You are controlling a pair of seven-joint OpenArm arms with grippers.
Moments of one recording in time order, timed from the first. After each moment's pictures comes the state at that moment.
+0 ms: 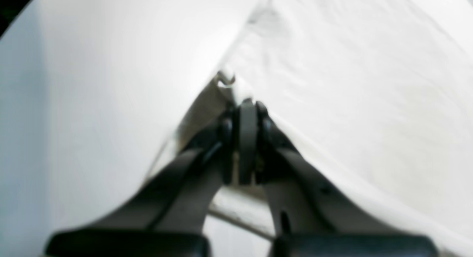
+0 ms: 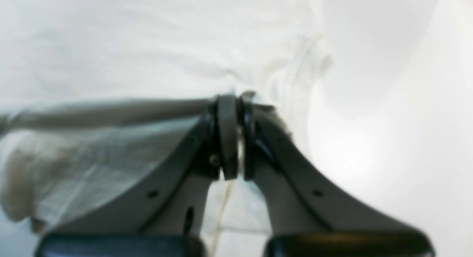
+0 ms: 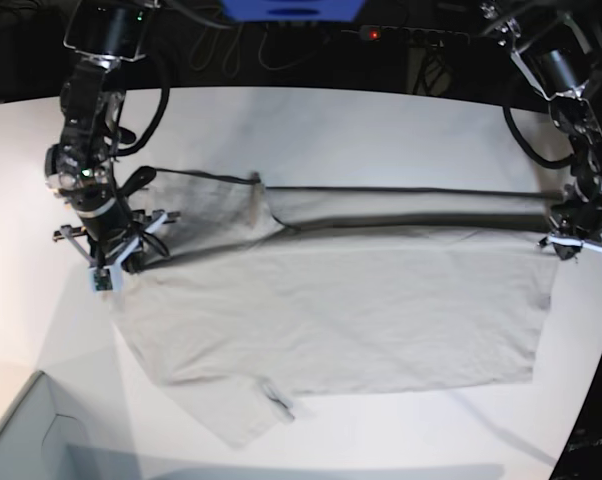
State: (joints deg) left arm -6.2 -12.1 -39.0 67.3 -18.0 -19.9 30.5; right arm -1.7 -0.5 20.4 84.6 -9.1 25.3 -25.0
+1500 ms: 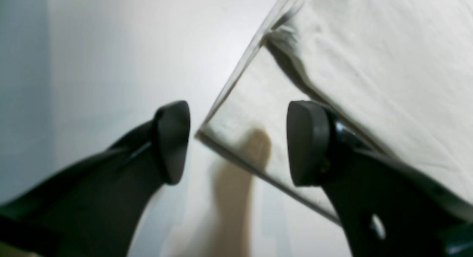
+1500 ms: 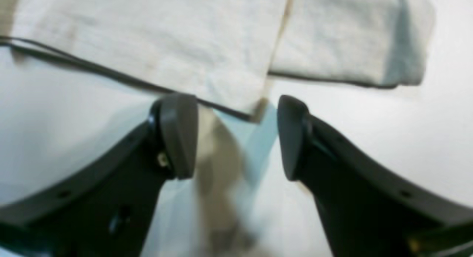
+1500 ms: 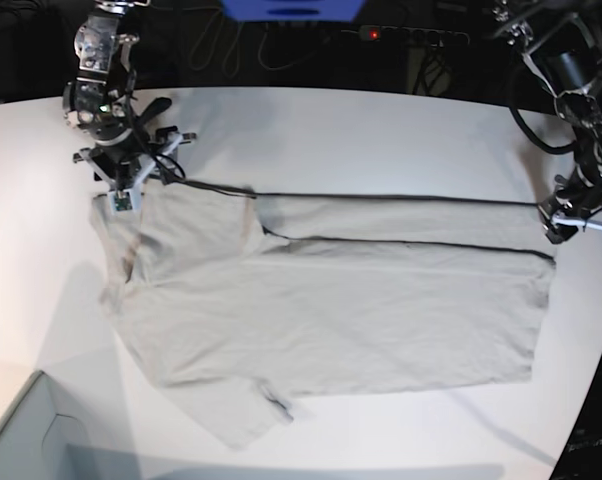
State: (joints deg) left arm -5.8 -14.0 -42.0 59.7 -18.3 -20.1 30.1; right arm -13.6 -3.0 20.6 83.8 -8.9 25.3 -27.3
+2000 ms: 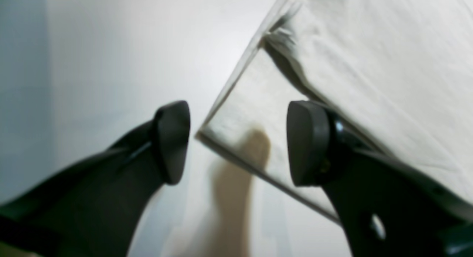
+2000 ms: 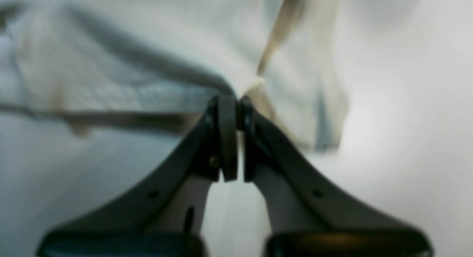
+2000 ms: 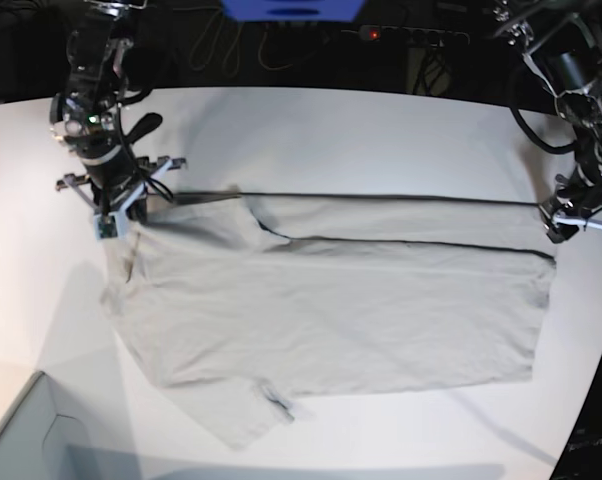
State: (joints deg) left arm -5.8 -14.1 -42.0 59.7 -18.3 -20.1 30.2; right arm -11.7 -2.8 19.3 92.5 -9.1 25.3 -27.0
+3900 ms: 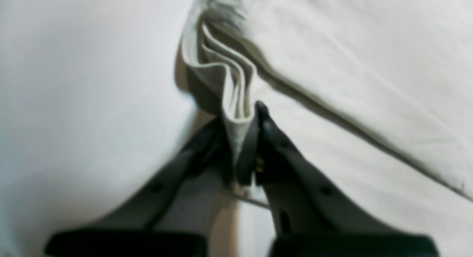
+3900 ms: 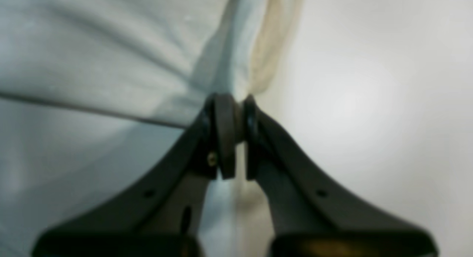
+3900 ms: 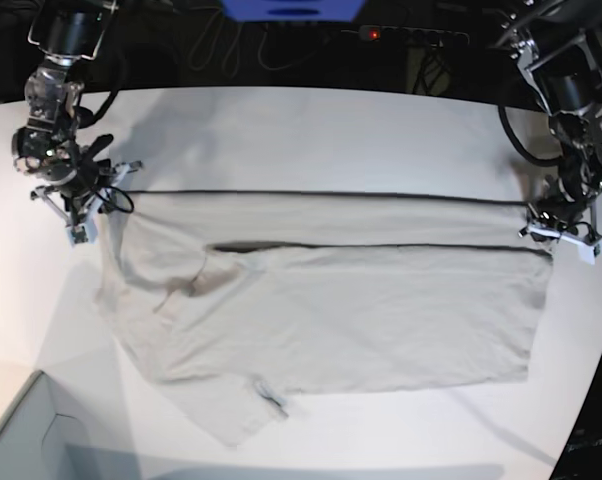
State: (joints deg) left arm -9.8 -16.0 -34.1 50.9 -18.7 -20.3 30.3; right arm -5.0 7.0 25.0 77.6 -9.1 34.1 -30.9
